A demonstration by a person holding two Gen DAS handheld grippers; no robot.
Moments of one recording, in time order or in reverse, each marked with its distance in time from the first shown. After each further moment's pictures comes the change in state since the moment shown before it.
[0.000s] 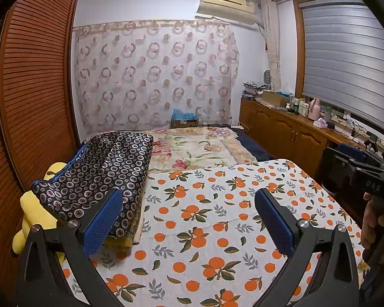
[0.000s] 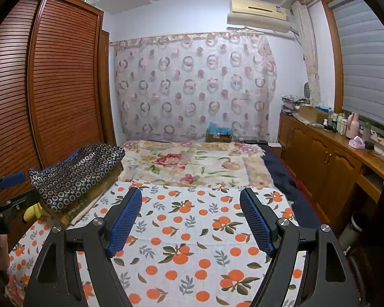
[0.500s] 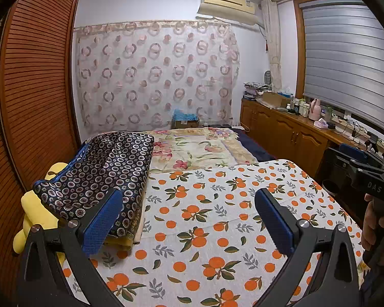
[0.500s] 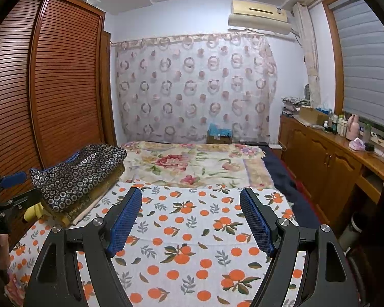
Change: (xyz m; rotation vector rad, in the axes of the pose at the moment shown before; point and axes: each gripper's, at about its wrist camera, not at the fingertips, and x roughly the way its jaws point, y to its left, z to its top) left arm -0.001 0.001 0.000 0.000 -0.002 0.003; right arm 0.002 -0.003 -0.003 -0.005 -0.007 0.006
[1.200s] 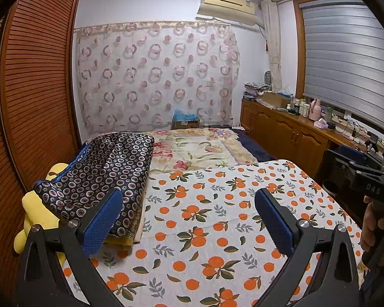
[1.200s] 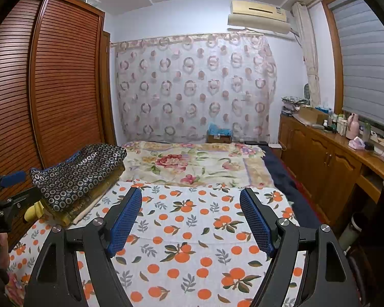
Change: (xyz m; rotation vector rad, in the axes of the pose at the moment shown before) left arm -0.001 0.000 0.000 0.000 -0.001 0.000; right arm 0.000 -0.002 -0.002 -0.001 0.001 -0.001
